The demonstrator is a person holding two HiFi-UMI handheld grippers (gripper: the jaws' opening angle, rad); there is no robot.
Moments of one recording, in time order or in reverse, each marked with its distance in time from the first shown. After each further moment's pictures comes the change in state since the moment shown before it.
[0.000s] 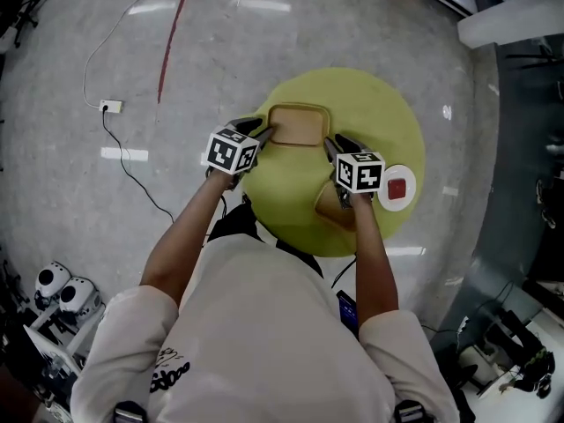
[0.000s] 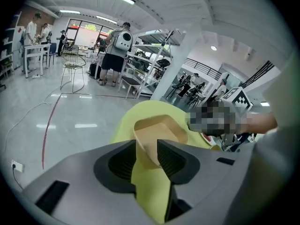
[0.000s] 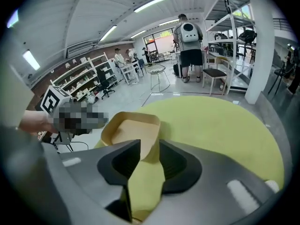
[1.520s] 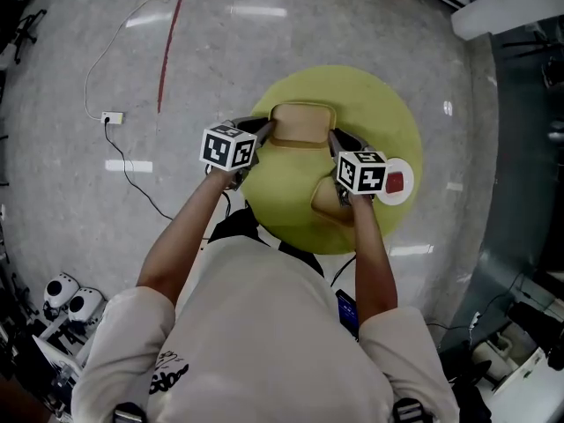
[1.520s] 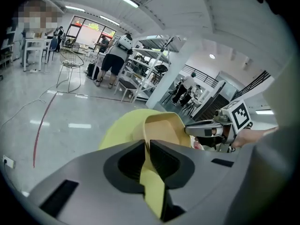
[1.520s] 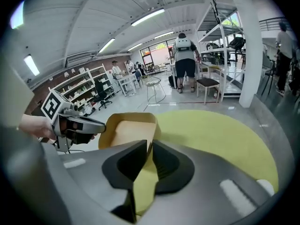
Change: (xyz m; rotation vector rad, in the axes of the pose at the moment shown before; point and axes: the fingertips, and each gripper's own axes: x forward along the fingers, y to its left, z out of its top) left arm -0.007 -0.027 0.032 -0.049 -0.048 -0.068; right arm -0.031 -0.002 0.027 0.042 -0.146 -0.030
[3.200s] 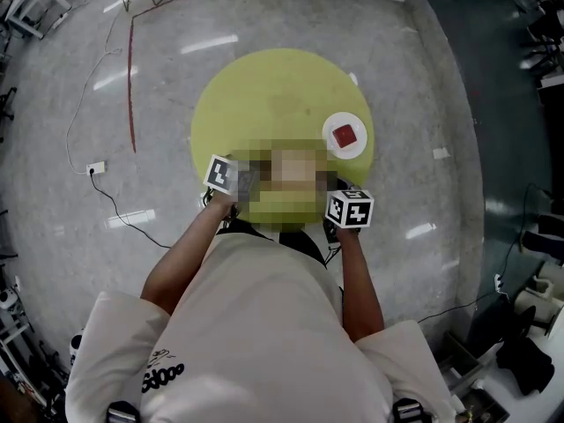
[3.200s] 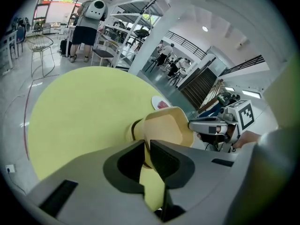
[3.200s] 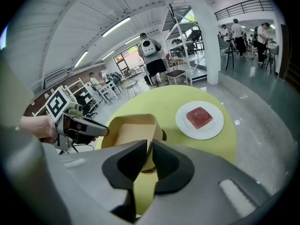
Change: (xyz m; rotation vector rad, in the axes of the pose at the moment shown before) left arm 0.031 -0.178 -0.127 0.146 0.369 -0.119; right arm -0.178 -0.045 -0.175 0.305 -0.026 -0.150
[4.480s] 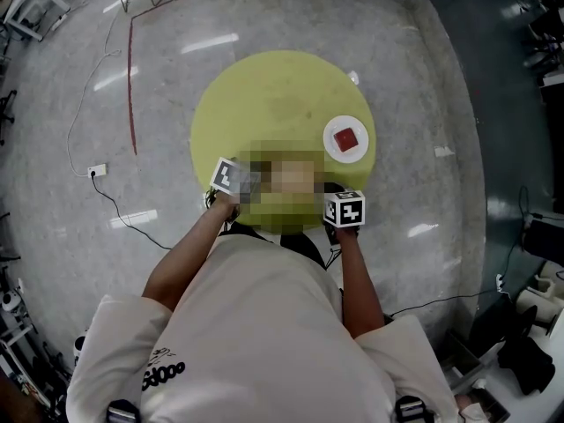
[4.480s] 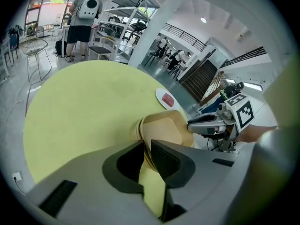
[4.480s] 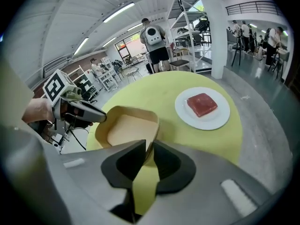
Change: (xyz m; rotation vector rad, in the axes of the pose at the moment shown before) left arm 0.023 0.018 -0.010 0.056 0.068 0.028; right arm 0.031 -0.016 -0.037 -0.069 0.138 -0.010
